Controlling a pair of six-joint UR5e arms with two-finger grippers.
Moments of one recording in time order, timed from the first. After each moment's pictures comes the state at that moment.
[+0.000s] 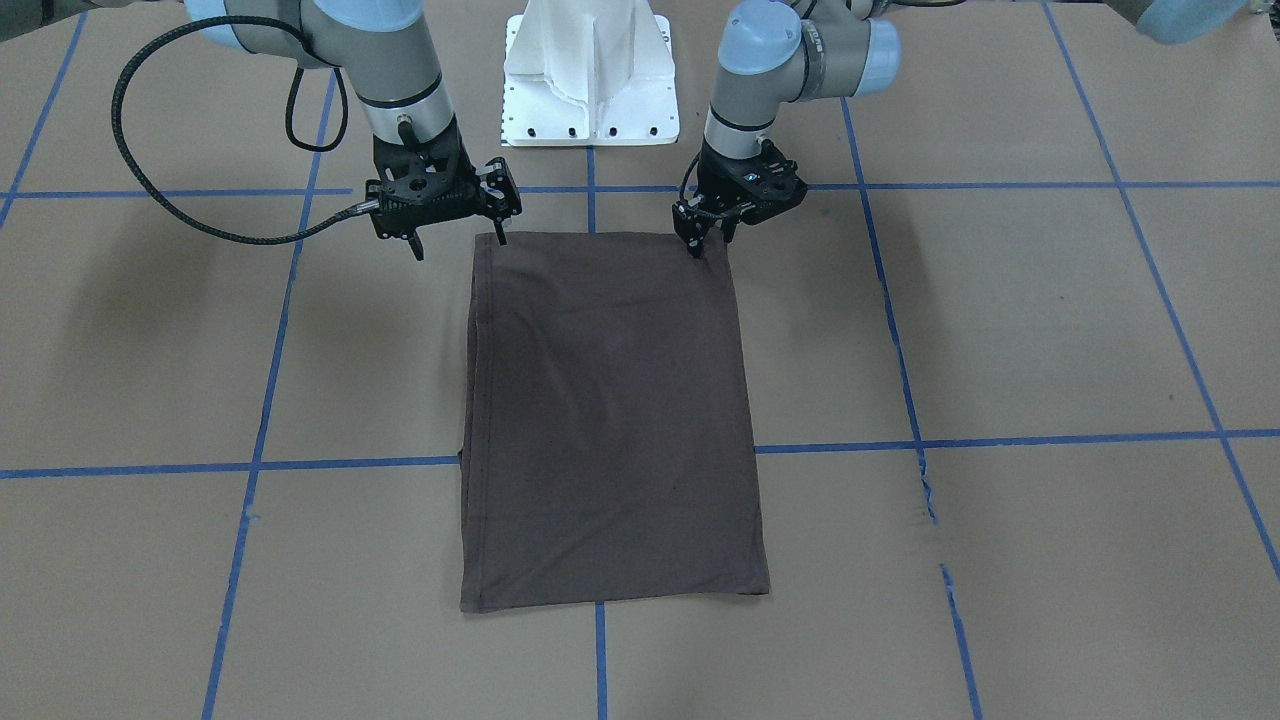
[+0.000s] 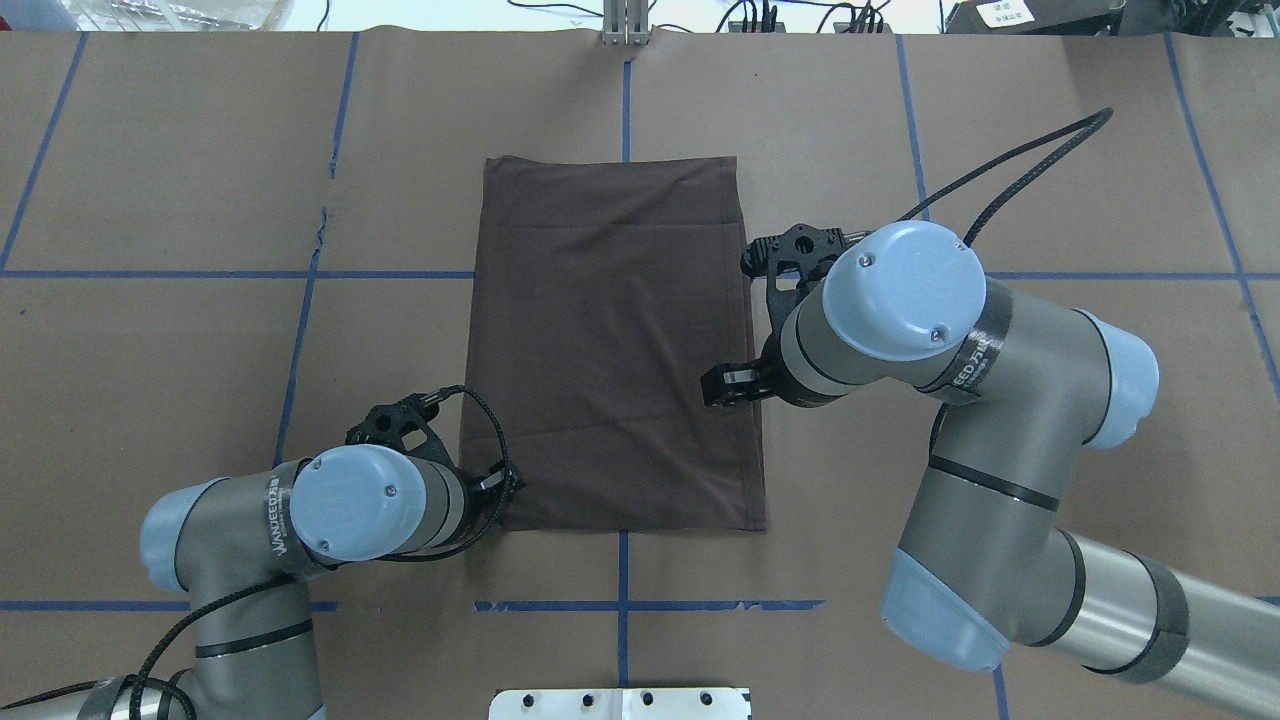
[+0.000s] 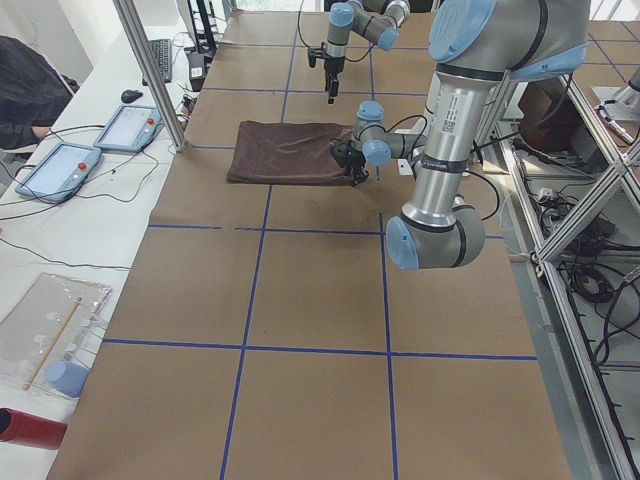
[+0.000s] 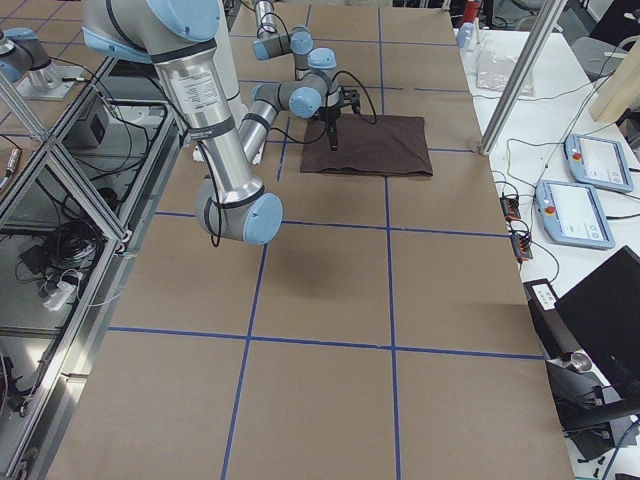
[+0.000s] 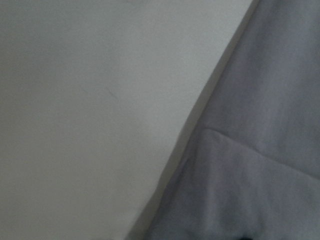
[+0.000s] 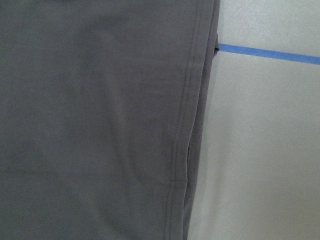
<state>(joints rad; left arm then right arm) -0.29 -1.95 -1.85 -1.77 -1.64 -1.90 0.52 -1.08 1.99 -1.65 1.83 1.06</state>
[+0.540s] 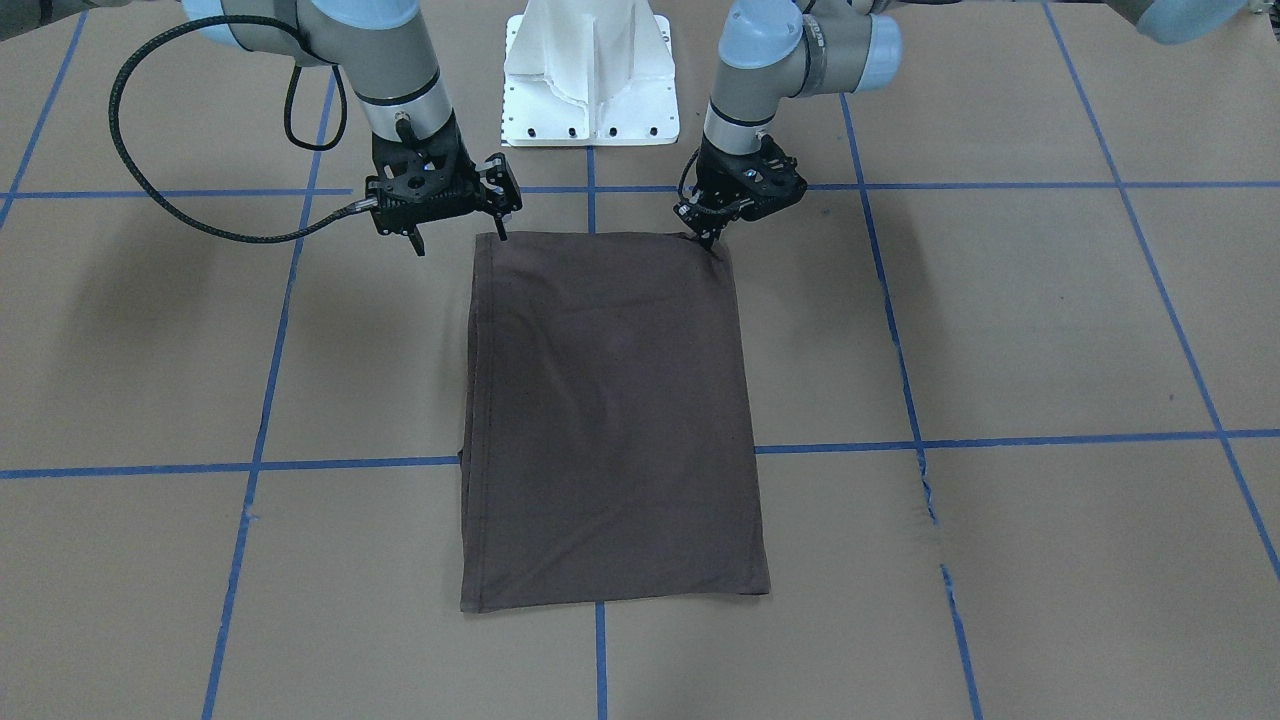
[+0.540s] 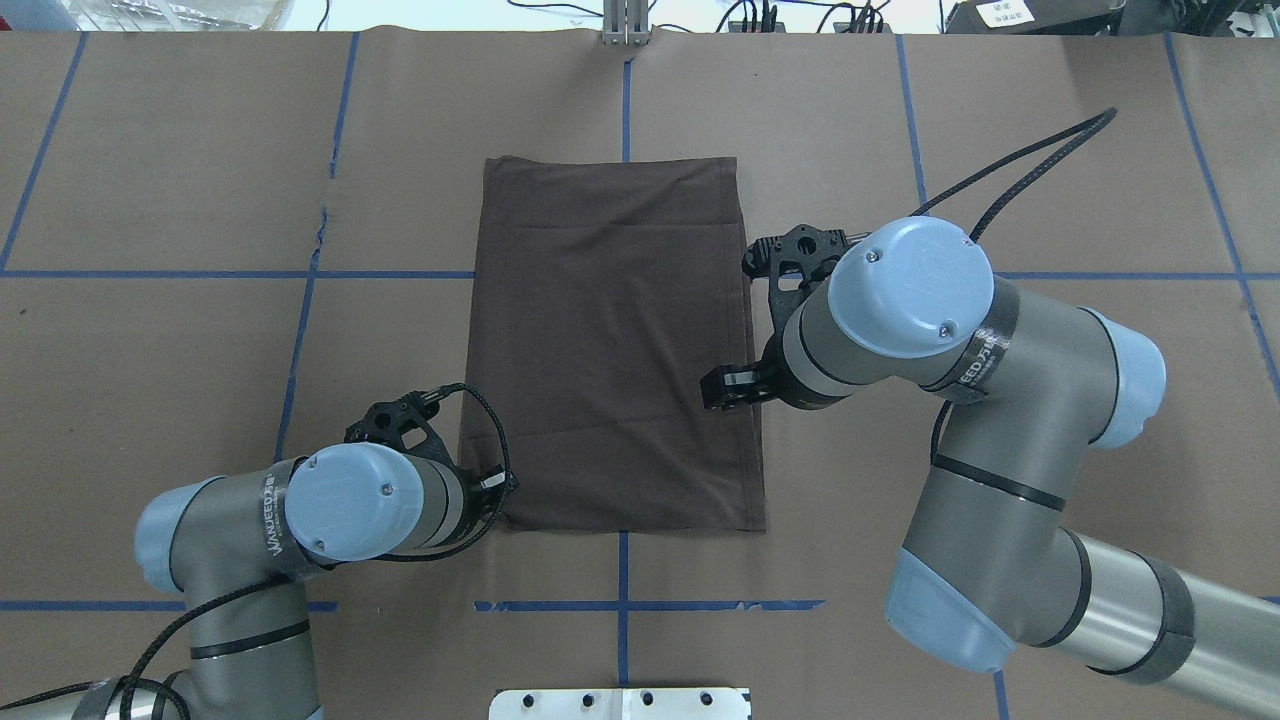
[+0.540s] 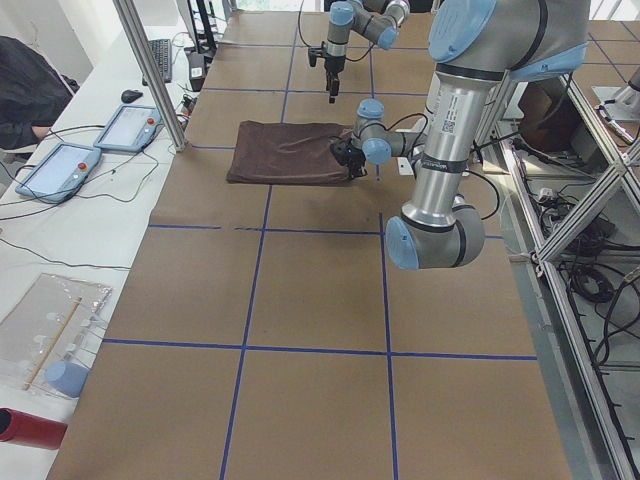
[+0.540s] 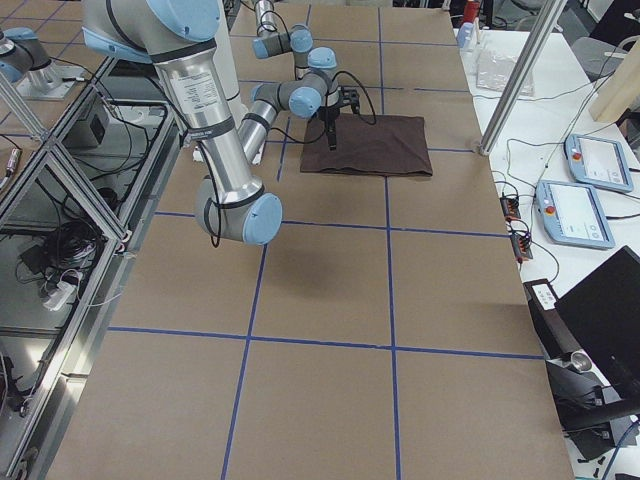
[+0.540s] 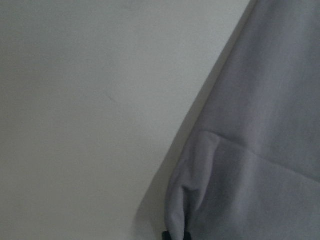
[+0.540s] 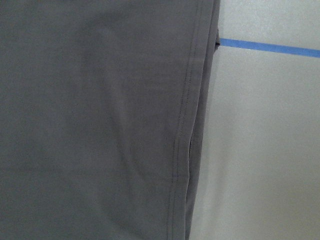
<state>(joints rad) -0.30 -1.95 -1.88 -1.76 -1.64 -1.88 0.52 -1.08 1.99 -1.65 1.85 1.08</state>
